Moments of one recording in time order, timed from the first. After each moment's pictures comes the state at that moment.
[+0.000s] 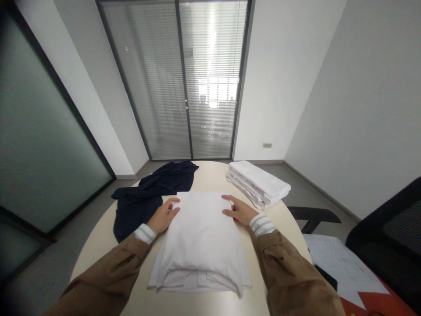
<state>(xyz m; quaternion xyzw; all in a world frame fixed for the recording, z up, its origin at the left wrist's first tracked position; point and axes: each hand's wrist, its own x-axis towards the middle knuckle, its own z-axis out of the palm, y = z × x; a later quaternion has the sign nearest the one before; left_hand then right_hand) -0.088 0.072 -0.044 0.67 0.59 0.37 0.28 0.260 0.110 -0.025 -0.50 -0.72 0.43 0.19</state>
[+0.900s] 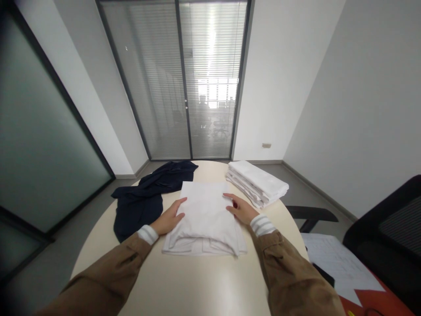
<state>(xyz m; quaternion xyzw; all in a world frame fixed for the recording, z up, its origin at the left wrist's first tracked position) -0.076 0.074 -0.055 0.71 0.48 0.39 0.35 0.273 0.117 -0.041 -0.49 -0.78 0.30 0.27</state>
